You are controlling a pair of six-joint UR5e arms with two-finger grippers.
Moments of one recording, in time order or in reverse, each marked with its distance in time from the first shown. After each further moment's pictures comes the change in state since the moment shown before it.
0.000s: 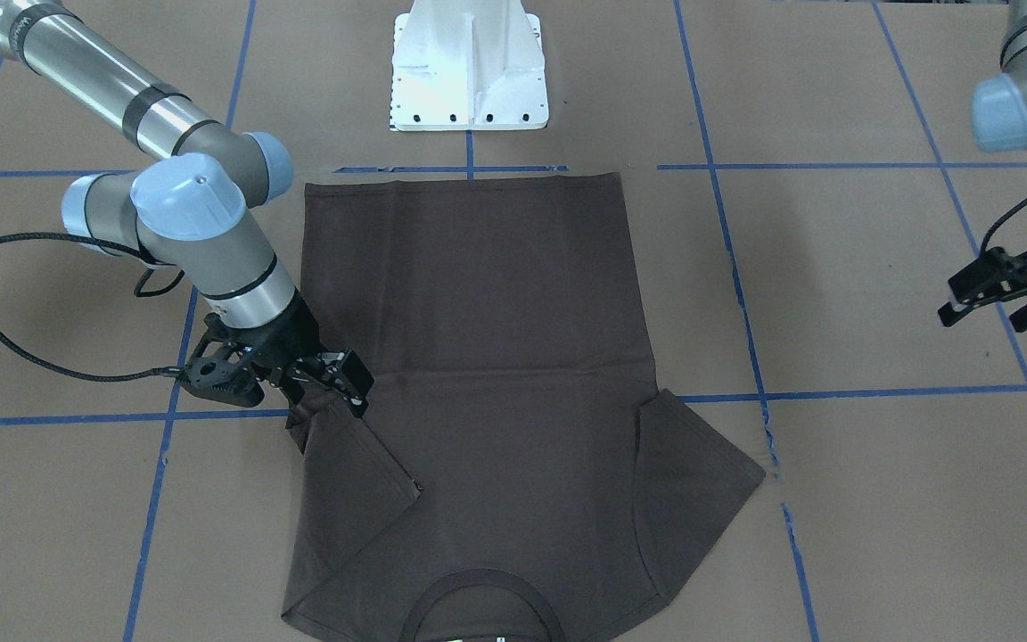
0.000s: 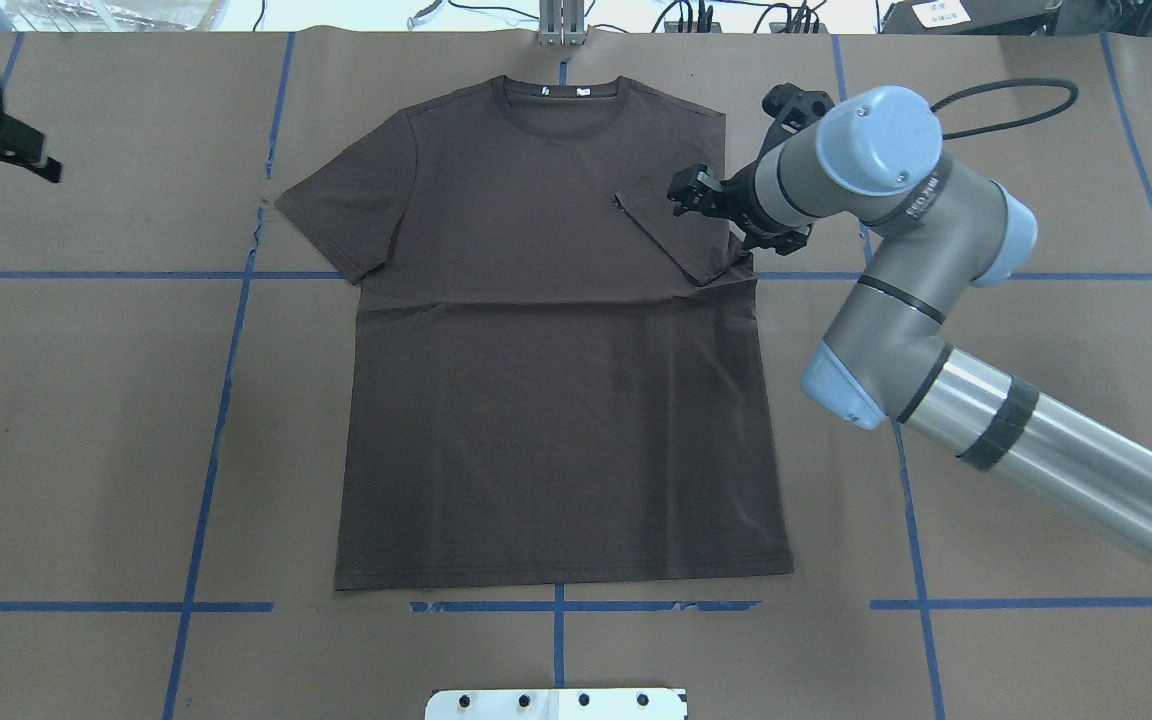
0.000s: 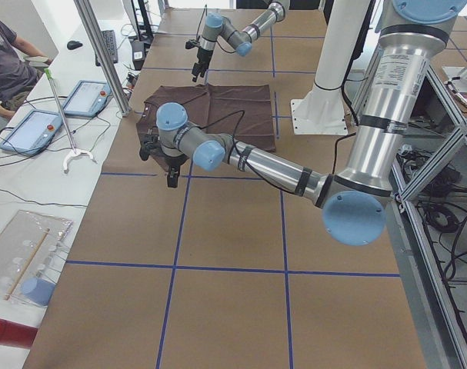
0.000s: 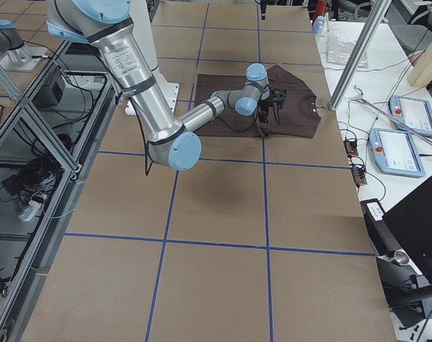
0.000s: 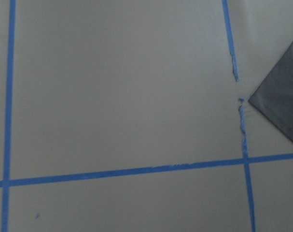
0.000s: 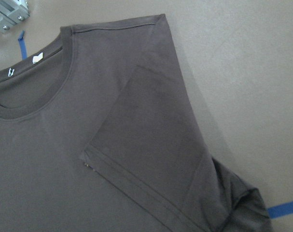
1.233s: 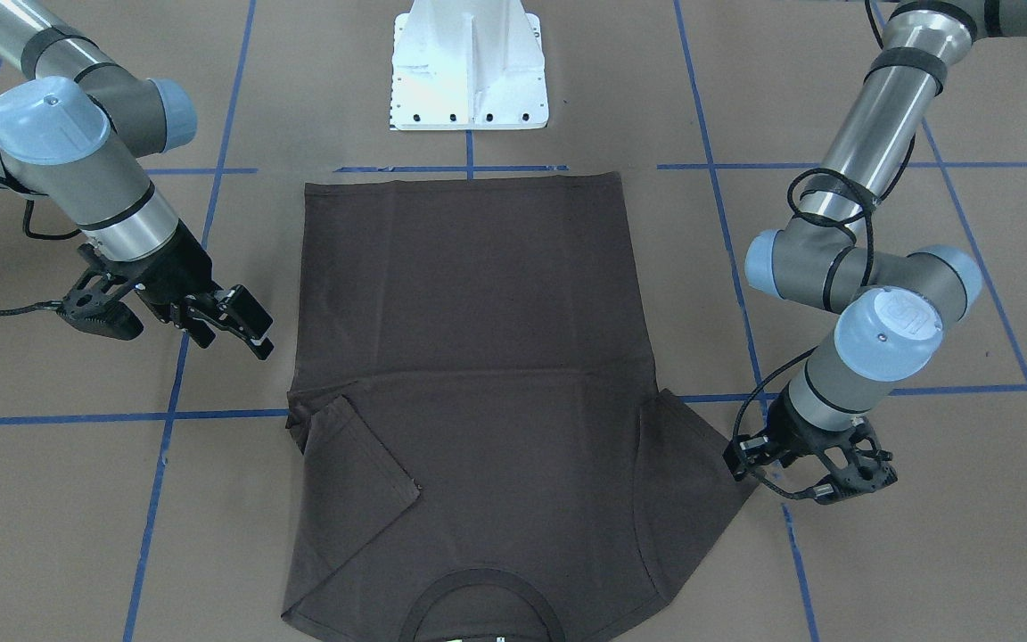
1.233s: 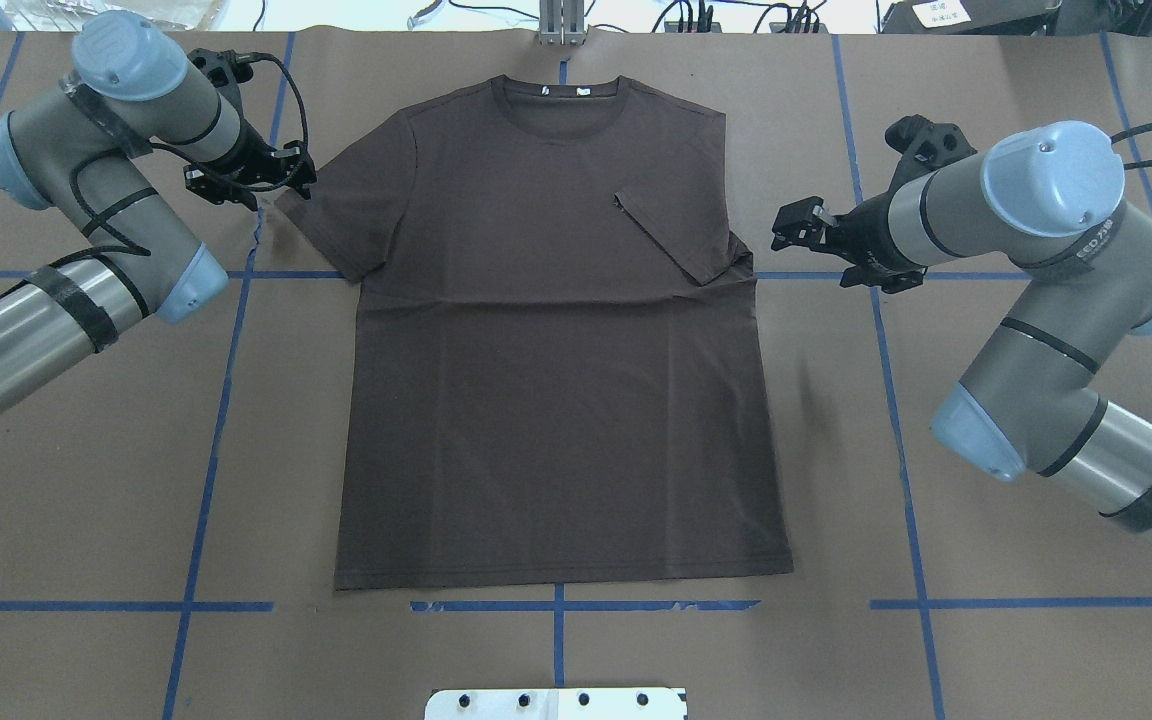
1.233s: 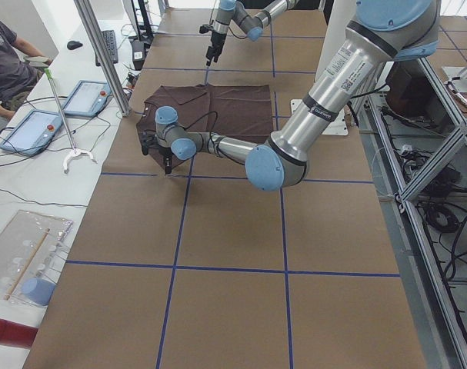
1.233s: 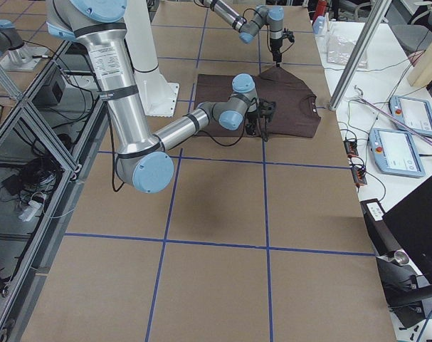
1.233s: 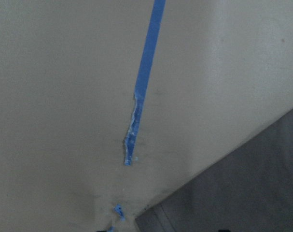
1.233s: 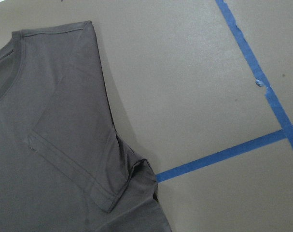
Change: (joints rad) left arm 0.274 -0.380 0.586 -0.305 0.277 -0.469; right arm 0.040 -0.222 0.208 -0.003 0.055 -0.005
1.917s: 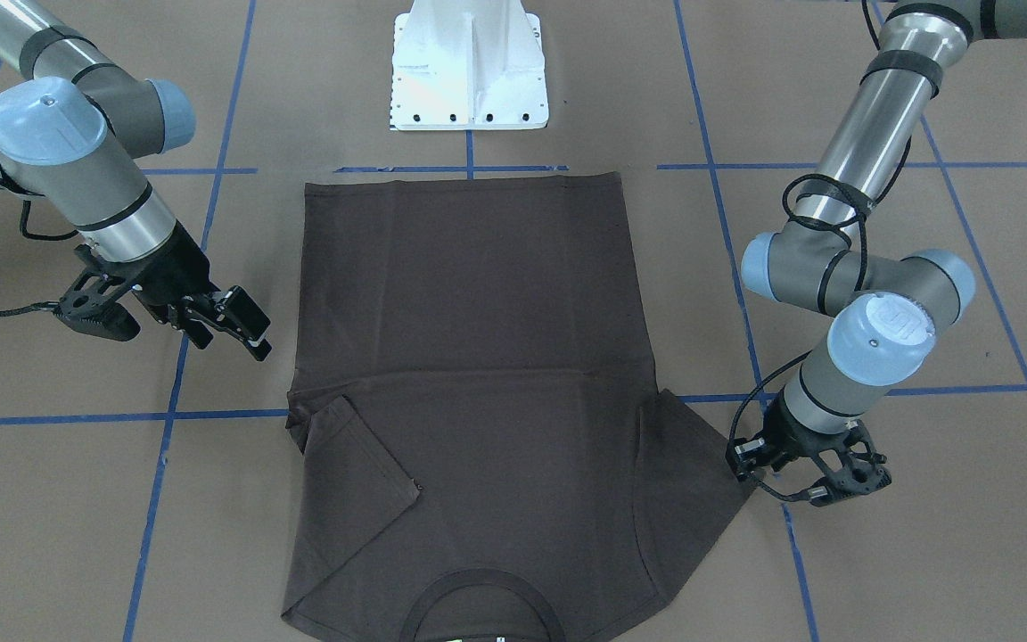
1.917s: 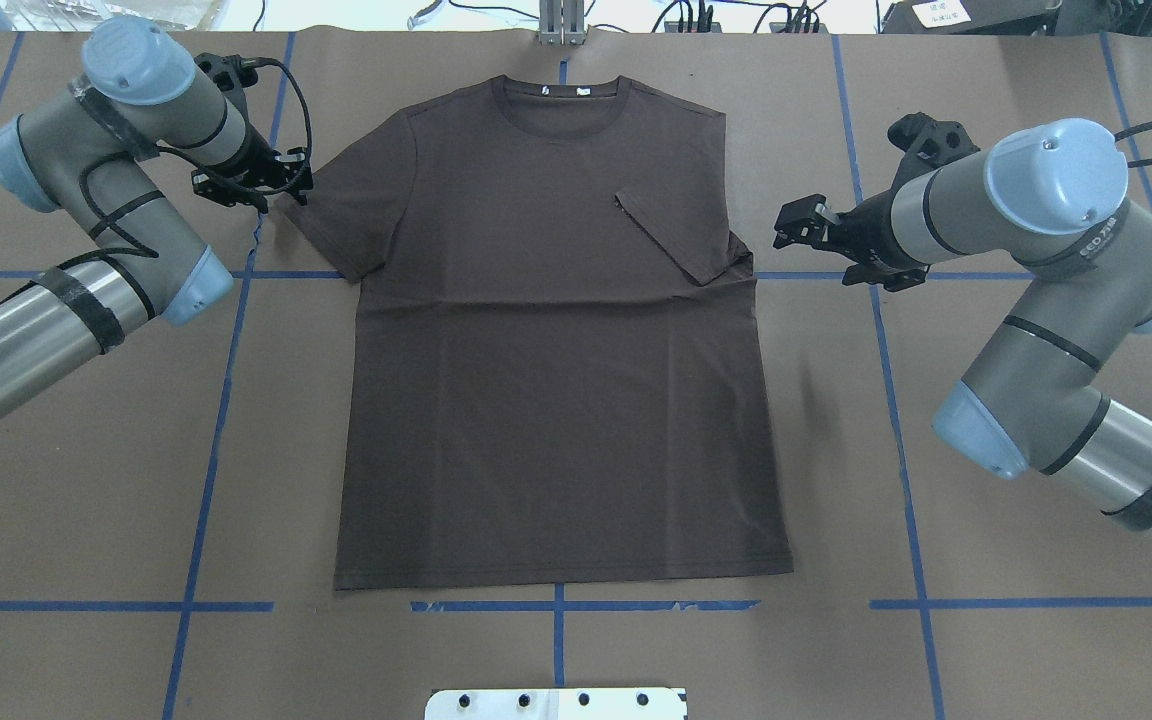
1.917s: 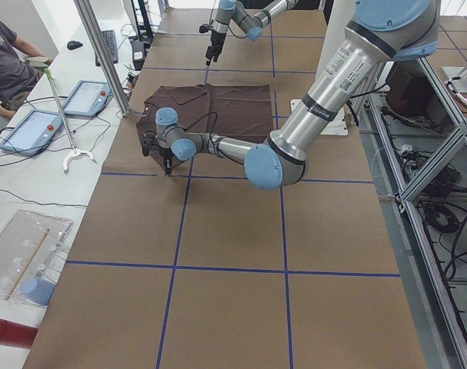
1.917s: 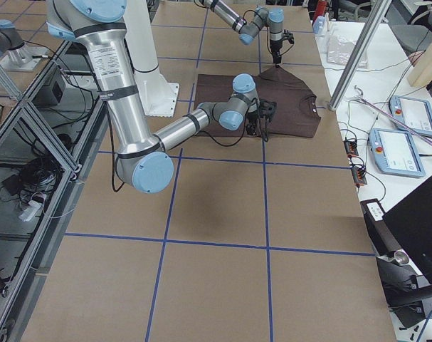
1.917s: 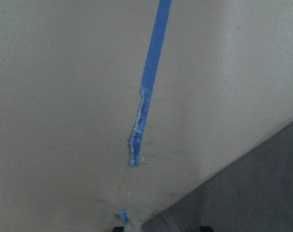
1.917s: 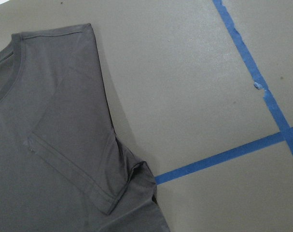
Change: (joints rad) left arm 0.005 -0.009 0.015 -0.001 0.003 0.004; right arm 0.005 -0.001 0.000 0.000 0.002 -0.001
